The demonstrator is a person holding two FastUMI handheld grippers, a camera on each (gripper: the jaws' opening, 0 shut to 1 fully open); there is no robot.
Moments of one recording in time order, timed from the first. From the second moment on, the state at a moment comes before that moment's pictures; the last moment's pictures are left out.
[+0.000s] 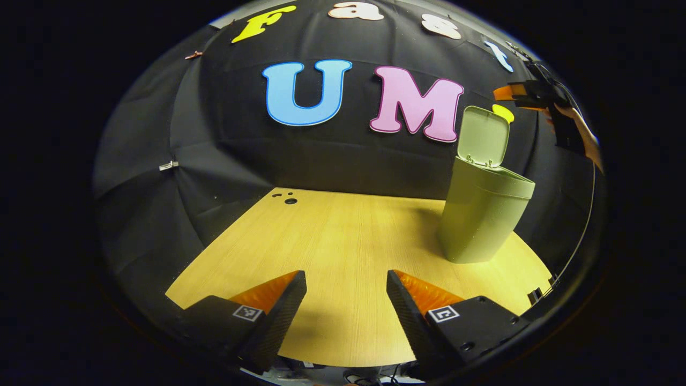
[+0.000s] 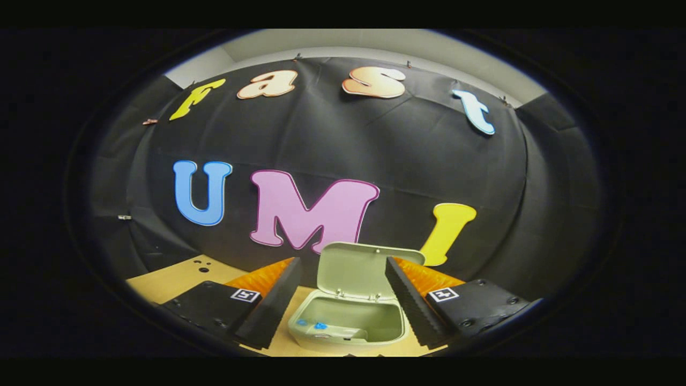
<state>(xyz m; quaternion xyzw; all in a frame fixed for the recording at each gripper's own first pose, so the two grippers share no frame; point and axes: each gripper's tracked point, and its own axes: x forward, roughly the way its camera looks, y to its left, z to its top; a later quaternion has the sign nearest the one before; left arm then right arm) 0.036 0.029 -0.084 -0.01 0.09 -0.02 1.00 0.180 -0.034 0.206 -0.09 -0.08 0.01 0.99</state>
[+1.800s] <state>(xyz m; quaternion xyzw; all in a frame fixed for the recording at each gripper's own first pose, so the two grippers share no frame) 0.059 0.023 -0.076 -0.02 0.09 0.04 1.00 0.290 -0.083 0.192 0.01 0.05 0.00 1.00</state>
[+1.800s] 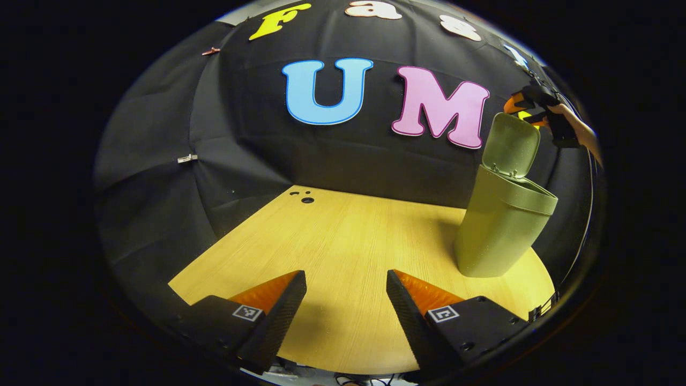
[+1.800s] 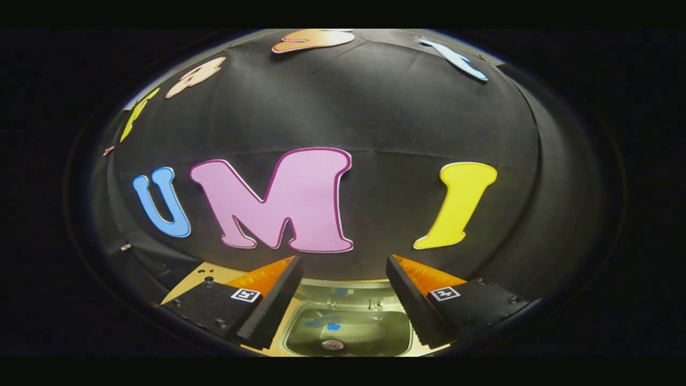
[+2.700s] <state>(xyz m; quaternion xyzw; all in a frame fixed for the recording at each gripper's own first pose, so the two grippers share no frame) 0.058 0.024 -0.083 0.03 0.09 -0.04 0.99 0.211 -0.075 0.069 0.01 0.14 -0.02 0.99</state>
